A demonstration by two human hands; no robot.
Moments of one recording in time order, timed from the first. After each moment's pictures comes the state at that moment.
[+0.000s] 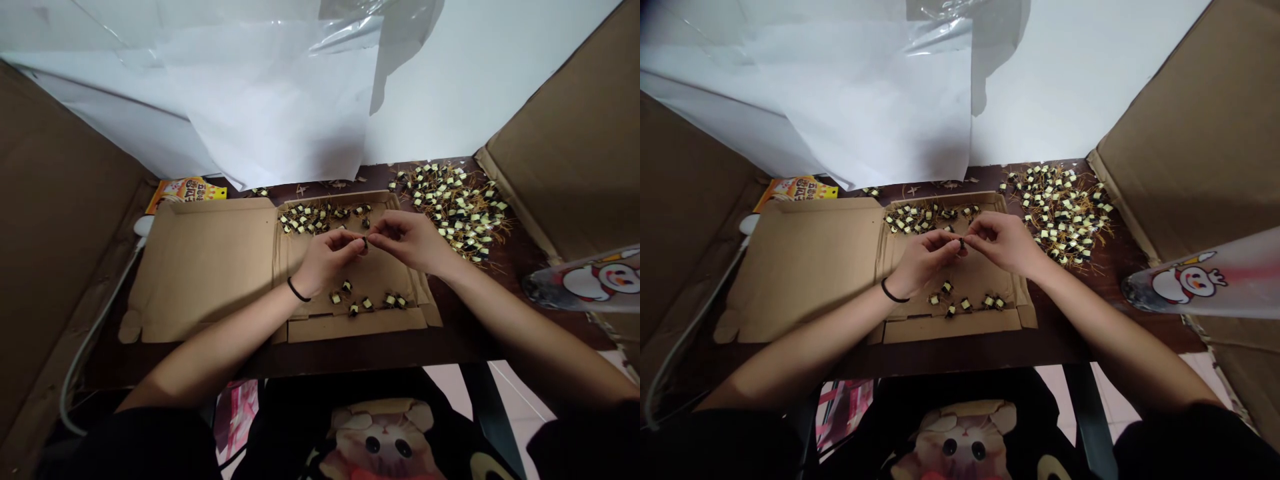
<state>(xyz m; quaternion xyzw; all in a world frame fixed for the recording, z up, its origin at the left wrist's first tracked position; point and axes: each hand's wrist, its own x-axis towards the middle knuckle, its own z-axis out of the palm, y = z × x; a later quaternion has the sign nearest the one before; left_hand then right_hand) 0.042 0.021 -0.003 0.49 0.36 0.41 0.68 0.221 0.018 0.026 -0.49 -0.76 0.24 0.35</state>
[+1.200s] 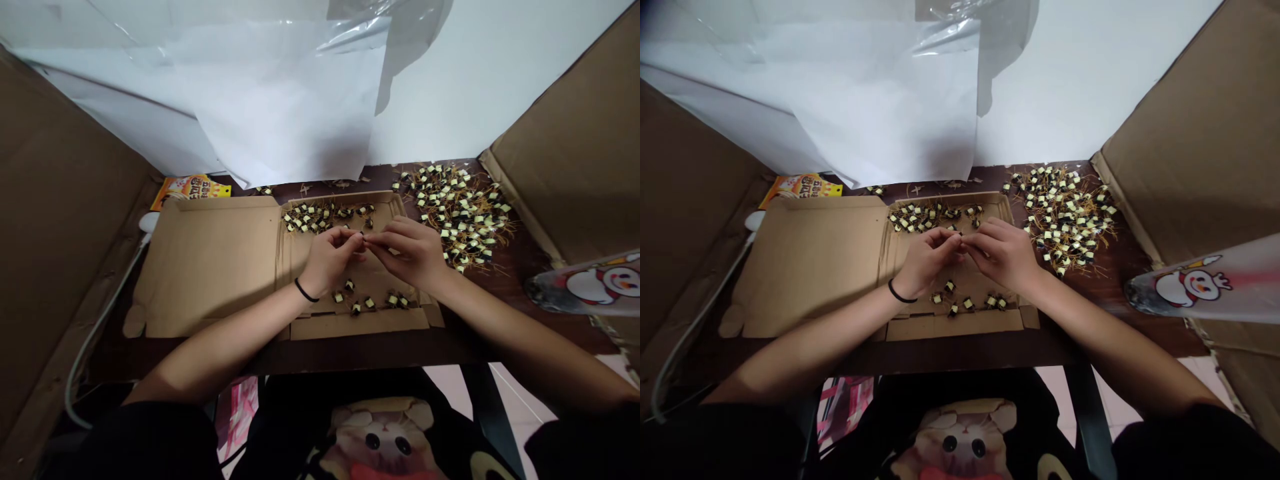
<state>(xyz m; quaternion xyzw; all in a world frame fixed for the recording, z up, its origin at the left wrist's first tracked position) 0.051 0.018 -0.001 0.41 0.40 0.45 0.68 0.211 0.007 0.011 -0.38 -0.82 -0.01 0.43</state>
